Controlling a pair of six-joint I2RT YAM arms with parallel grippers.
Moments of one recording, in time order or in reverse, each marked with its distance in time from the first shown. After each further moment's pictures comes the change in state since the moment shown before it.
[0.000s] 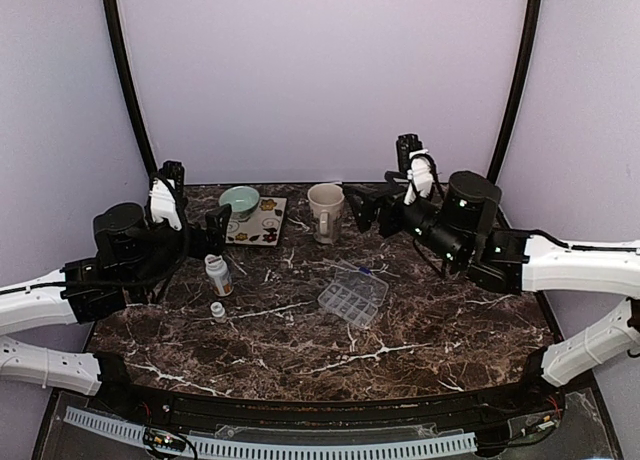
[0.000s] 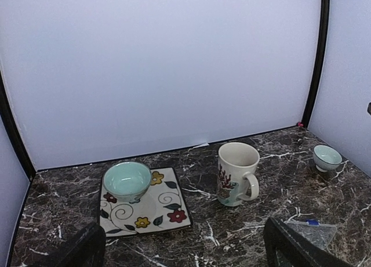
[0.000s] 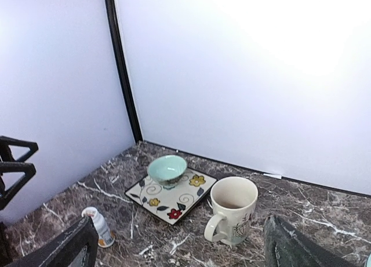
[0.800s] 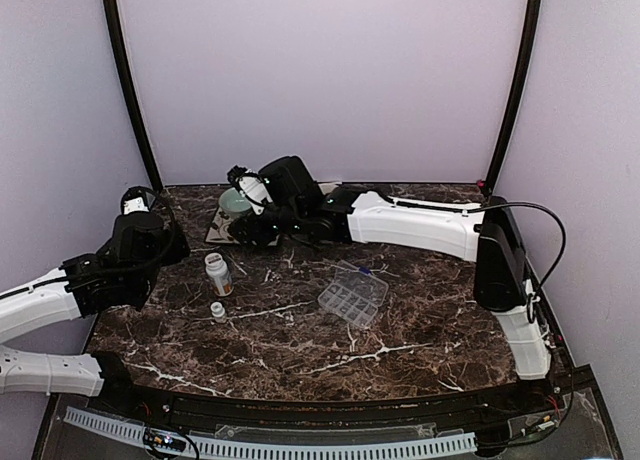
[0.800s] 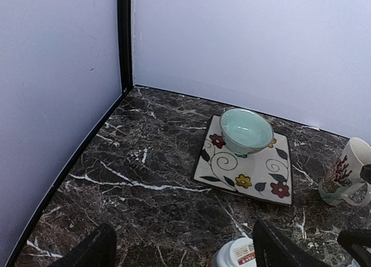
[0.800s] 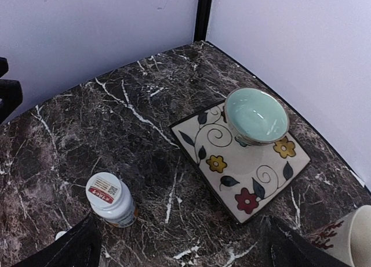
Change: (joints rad) left arm 0.194 -0.001 -0.029 -0.389 -0.255 -0.466; right arm 0.052 0.976 1.139 -0.653 -0.207 -0.162
